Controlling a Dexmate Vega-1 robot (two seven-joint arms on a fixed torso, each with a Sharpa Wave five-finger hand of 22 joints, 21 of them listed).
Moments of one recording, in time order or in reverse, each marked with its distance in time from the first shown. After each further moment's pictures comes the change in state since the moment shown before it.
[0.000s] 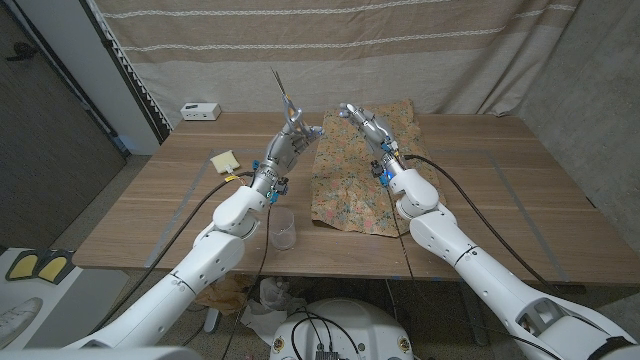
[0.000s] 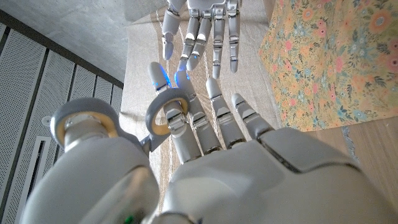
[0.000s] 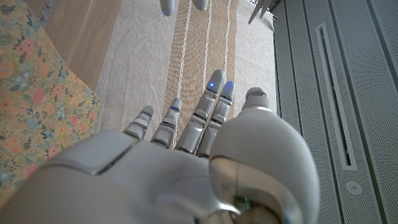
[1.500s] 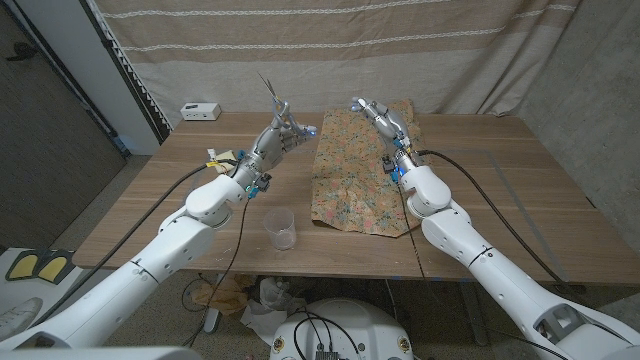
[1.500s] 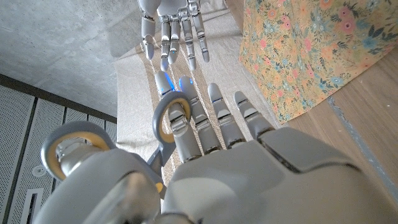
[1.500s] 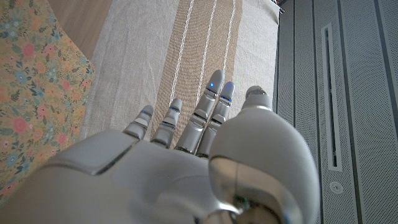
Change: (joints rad) left arm 0.005 0.186 -0.058 -0.095 0.029 0.111 -0.042; left_hand -0.140 0.019 -0.276 0.007 0.000 -0.145 -0.006 -0.043 0.039 -0.101 0.041 -0.024 -0.047 -0.070 0.002 -0.061 -0.037 -0.002 0.027 0.016 0.027; right arm -0.040 -0.068 0.042 -0.102 -0.061 -0.030 -0.085; right_hand 0.011 -0.003 -0.001 -0.006 0.000 -0.004 -0.007 -0.008 0.000 0.004 -0.004 -0.018 -0.010 0.000 0.000 0.000 0.000 0.000 0.008 0.000 0.000
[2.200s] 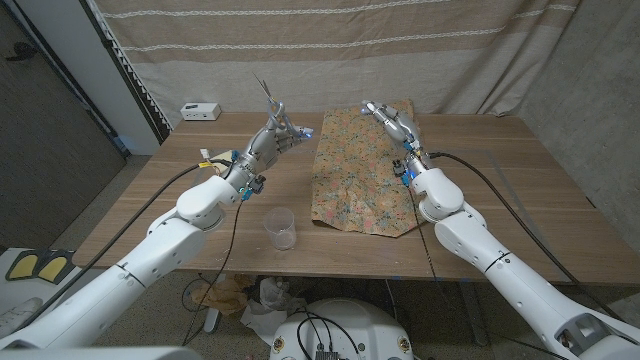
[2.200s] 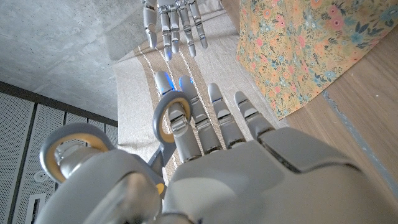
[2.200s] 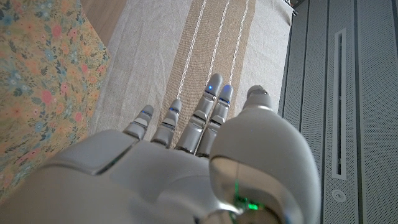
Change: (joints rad) left arm 0.047 0.039 -0.033 -0.047 0.006 0.004 0.019; left_hand -0.013 0.006 -0.034 0.001 0.010 0.007 0.008 0.007 0.009 0.007 0.001 -0.004 -0.008 0.000 0.000 0.000 -0.013 -0.005 0.005 0.000 0.003; right arm -0.049 -0.074 0.034 -0.072 -0.025 -0.056 -0.039; right_hand -0.011 -0.011 -0.005 -0.005 0.000 -0.069 0.012 -0.034 -0.005 -0.079 0.006 -0.047 -0.002 -0.038 0.002 -0.012 0.000 -0.015 0.015 0.000 0.000
